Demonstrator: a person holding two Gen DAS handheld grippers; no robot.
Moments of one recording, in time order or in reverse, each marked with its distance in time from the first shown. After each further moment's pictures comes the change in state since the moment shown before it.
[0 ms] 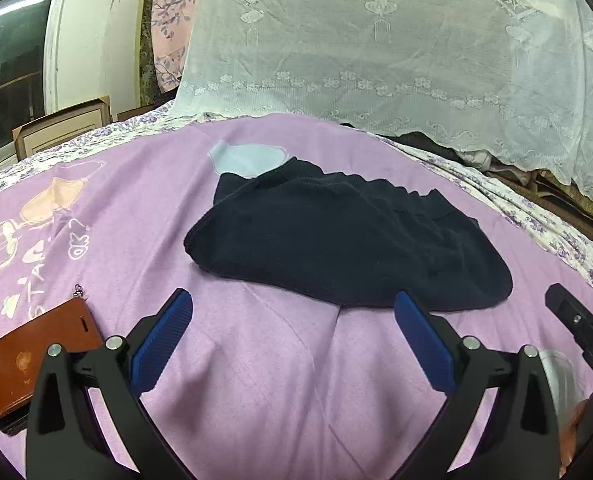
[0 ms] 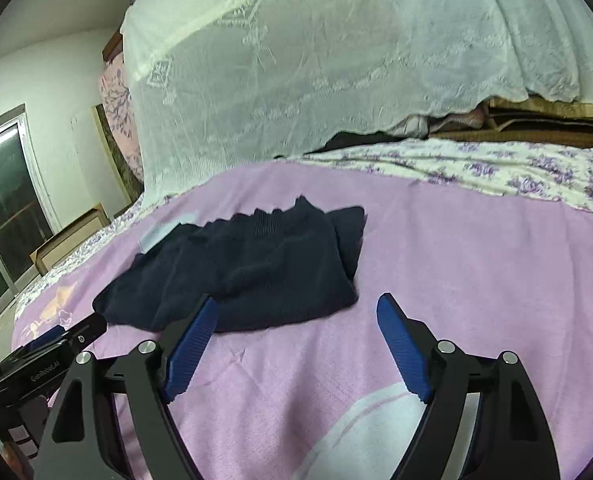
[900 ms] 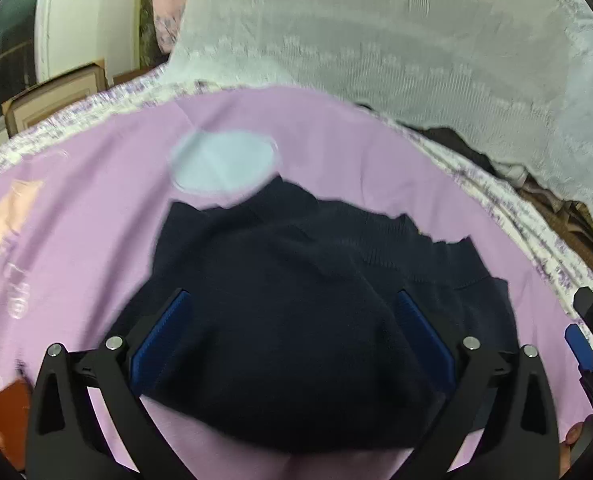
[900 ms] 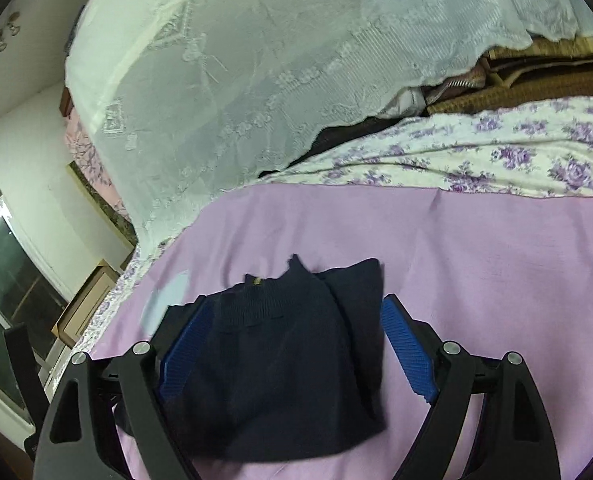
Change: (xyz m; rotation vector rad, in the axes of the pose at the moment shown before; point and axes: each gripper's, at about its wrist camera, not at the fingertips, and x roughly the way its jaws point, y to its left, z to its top) left arm 0.124 -0.028 0.087 -0.078 0.187 0.025; right arm 0.106 -0.043 0.082 0.279 0.086 0.044
